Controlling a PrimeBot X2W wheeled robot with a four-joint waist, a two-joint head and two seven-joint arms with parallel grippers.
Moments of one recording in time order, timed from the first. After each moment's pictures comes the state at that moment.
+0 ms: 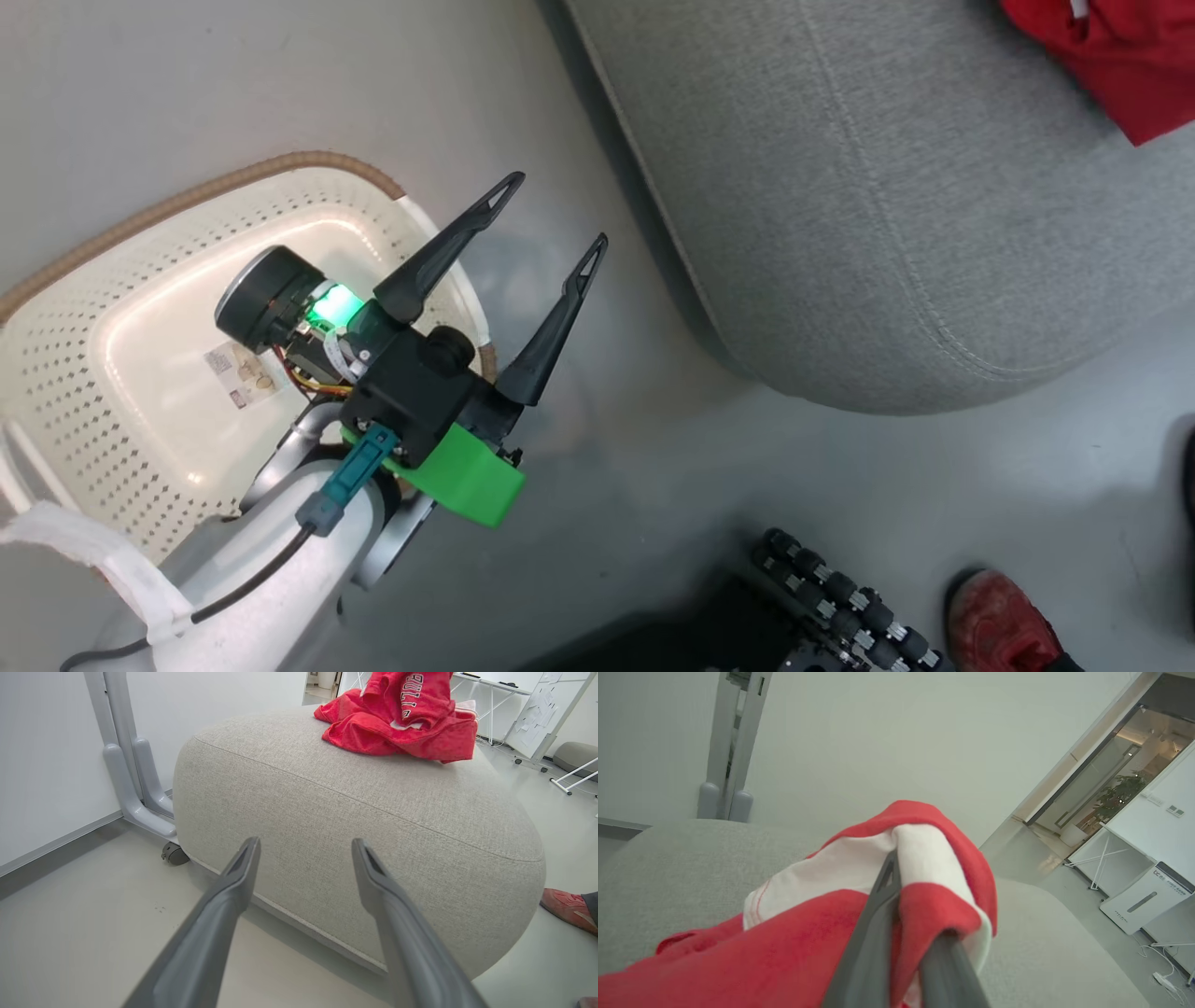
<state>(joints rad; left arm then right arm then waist) -0.59 0.43 -0.75 -0.11 -0.29 0.05 -0.11 -0.94 -0.59 -0.05 0.35 0.29 0.13 -0.26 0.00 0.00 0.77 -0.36</state>
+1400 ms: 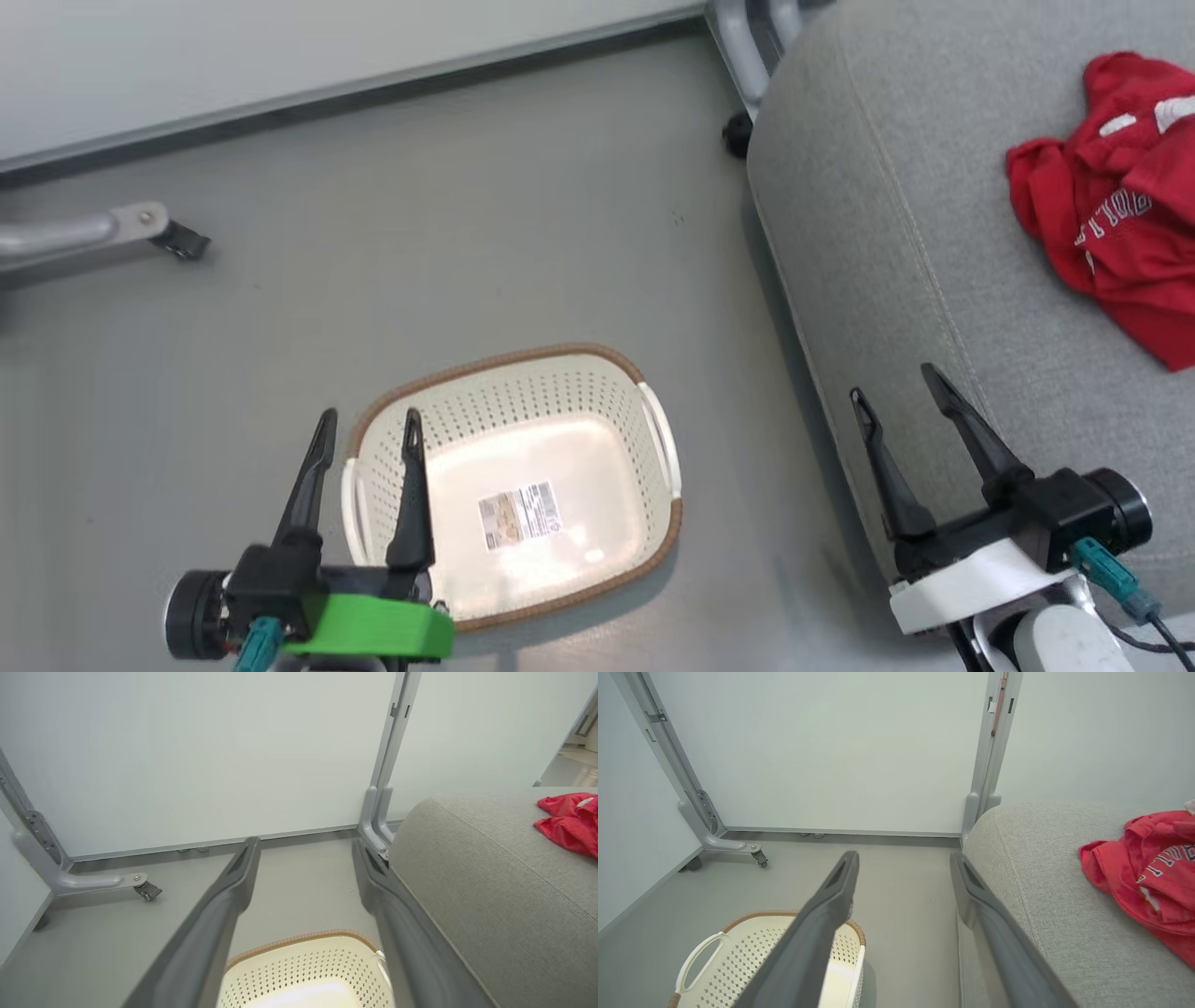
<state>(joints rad) -0.01 0.09 -0.25 0.00 -0.22 0.08 -0.26 -0.05 -0.13 0.13 0.00 0.14 0.13 -0.26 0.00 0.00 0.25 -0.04</state>
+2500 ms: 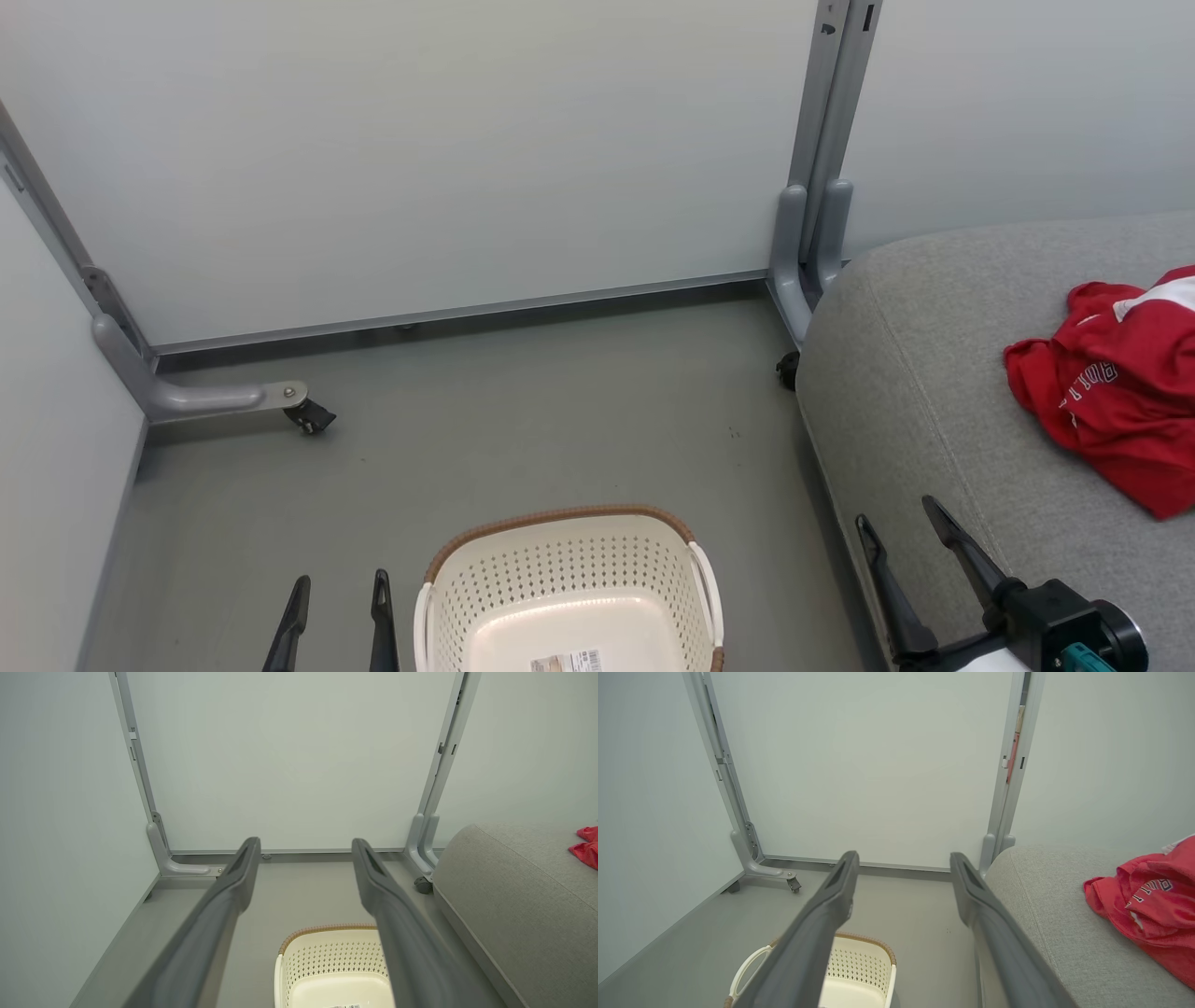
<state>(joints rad) 0.27 0.05 -0.12 0.03 -0.16 0.03 -0.26 0.15 -0.10 0.12 0.02 0.15 0.13 -0.26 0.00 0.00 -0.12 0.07</state>
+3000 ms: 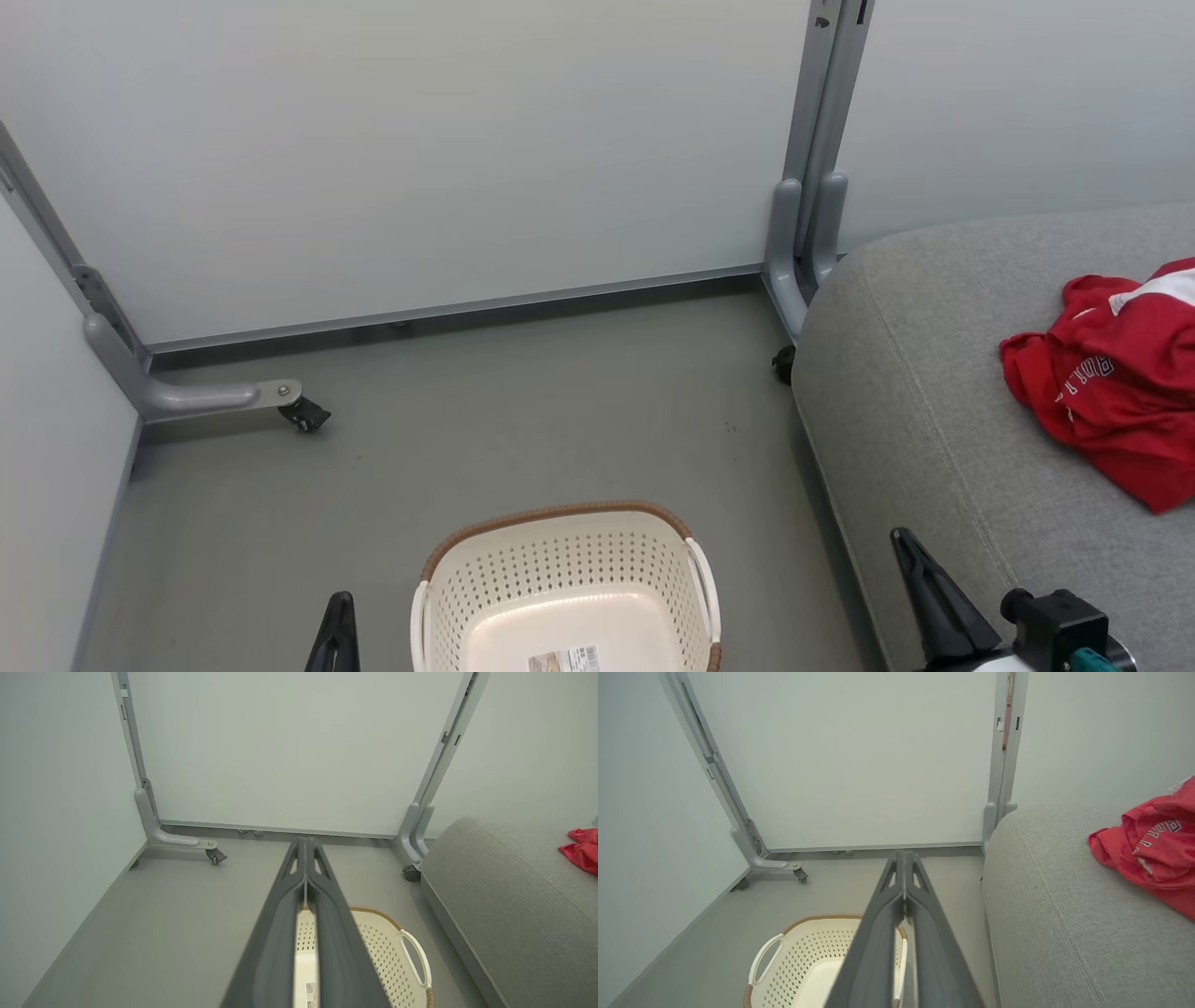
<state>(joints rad) 0.27 0.05 -0.12 0.07 -0.26 0.02 -0.25 0.16 -0.09 0.12 0.07 0.24 0.13 -0.25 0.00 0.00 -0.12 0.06</state>
